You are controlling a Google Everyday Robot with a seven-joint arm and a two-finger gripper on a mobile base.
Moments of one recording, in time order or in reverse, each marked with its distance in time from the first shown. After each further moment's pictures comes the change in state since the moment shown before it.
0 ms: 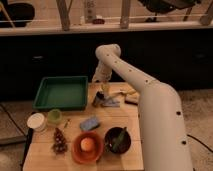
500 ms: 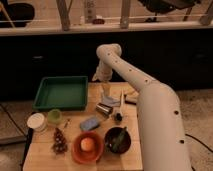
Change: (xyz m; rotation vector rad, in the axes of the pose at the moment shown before) arm 0.005 -0.003 0.000 -0.001 -0.005 0.006
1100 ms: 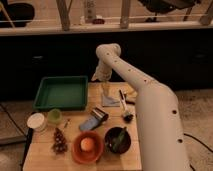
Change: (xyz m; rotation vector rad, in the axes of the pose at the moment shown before) arm -0.001 -0.003 0.001 0.003 -0.003 -0.016
